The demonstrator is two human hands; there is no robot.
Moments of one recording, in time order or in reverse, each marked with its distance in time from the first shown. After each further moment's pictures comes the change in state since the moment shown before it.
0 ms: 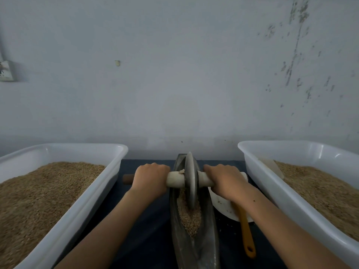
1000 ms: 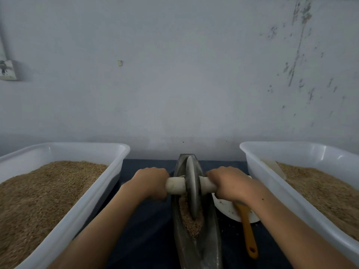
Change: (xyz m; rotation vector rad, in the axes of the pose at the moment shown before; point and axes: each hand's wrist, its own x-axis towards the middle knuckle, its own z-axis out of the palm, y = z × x) left_hand 0.002 -0.009 -0.010 -0.111 -0.364 0.027; right_hand -0.006 -0.002 -0.016 -0.039 -0.178 -0.053
